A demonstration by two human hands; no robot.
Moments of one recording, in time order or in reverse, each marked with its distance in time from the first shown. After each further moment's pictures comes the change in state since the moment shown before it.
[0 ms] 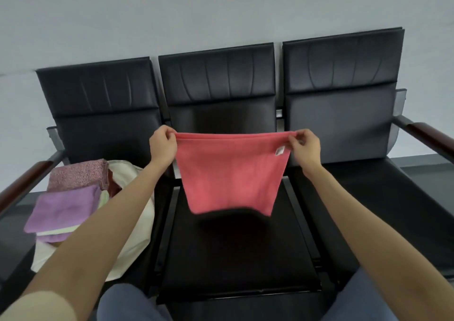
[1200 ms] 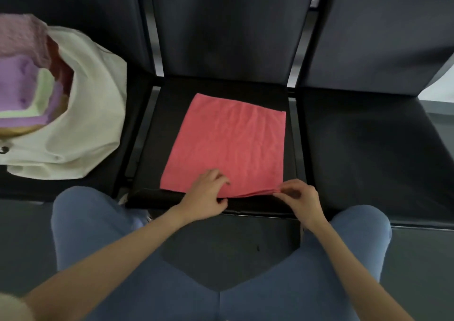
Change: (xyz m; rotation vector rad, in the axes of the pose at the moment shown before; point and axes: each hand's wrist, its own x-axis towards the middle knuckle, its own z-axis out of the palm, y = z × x) left_hand -0.278 -0.130 0.119 0.181 -0.892 0.268; right_hand -0.172 0.218 -0.053 -0.366 -0.535 0.079
